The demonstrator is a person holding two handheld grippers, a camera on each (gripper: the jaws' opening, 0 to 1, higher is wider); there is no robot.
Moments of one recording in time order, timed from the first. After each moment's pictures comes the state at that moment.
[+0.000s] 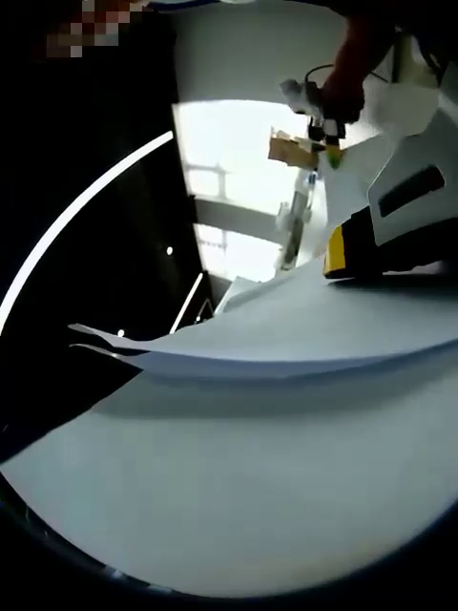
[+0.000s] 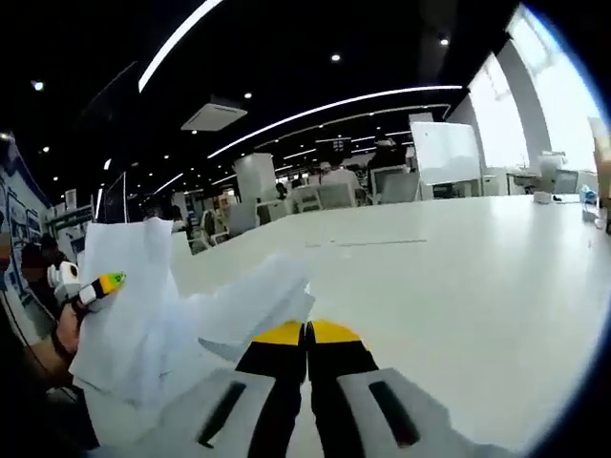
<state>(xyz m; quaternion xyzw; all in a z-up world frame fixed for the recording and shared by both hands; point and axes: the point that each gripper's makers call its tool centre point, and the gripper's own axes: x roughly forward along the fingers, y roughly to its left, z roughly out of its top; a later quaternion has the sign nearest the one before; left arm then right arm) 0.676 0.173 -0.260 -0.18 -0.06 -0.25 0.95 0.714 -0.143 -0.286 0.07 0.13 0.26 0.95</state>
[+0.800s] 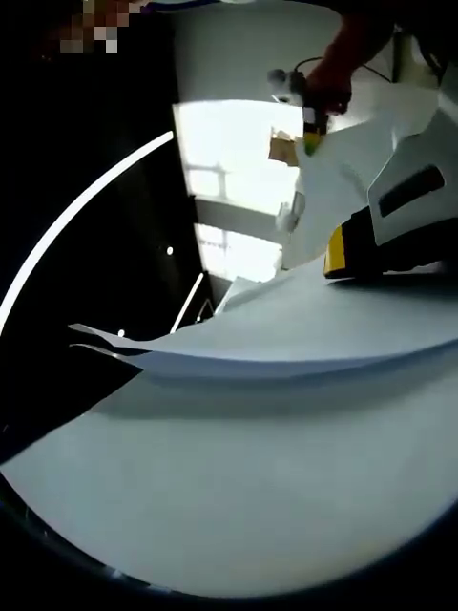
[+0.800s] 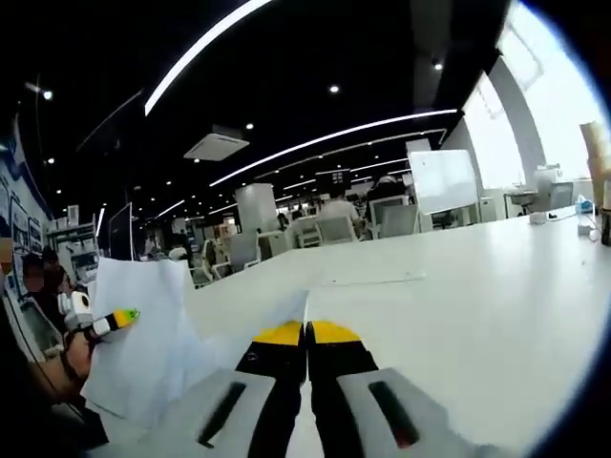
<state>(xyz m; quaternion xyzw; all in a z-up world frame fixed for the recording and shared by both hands) 0.676 0.175 -0.260 -0.18 -0.06 -0.26 0.95 0.701 -0.141 -0.236 0.08 0.06 0.26 0.96</state>
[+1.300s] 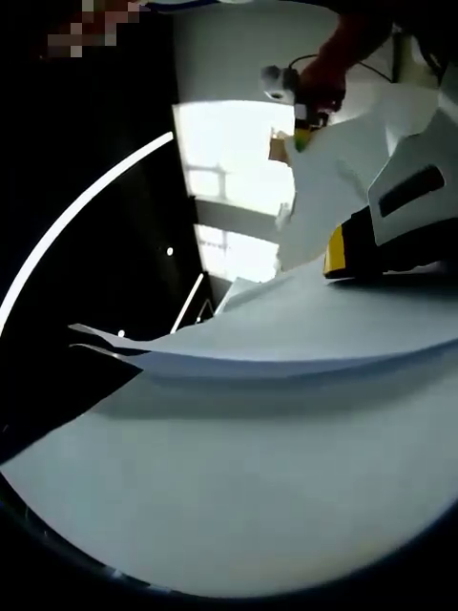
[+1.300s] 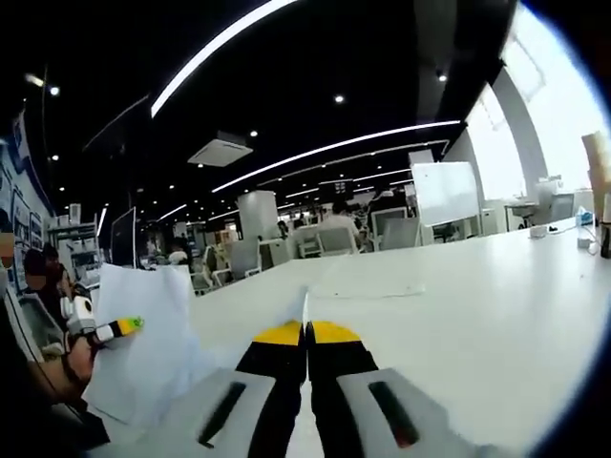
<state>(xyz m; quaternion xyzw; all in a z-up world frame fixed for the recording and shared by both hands) 0.676 0.175 -0.260 -0.18 -0.06 -0.26 0.95 0.698 -0.139 -0.217 0.08 0.04 0.26 0.96</state>
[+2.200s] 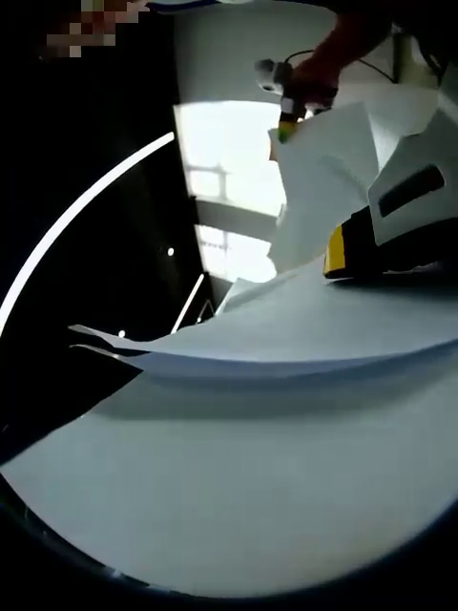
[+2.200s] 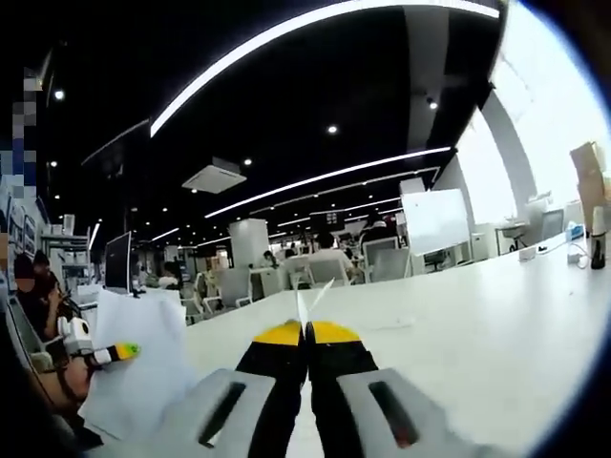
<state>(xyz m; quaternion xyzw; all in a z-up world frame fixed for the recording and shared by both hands) 0.676 0.173 -0.259 -0.18 -0.07 -0.26 0.95 0.691 -0.160 -0.178 0.09 -0.03 0.23 0.97</state>
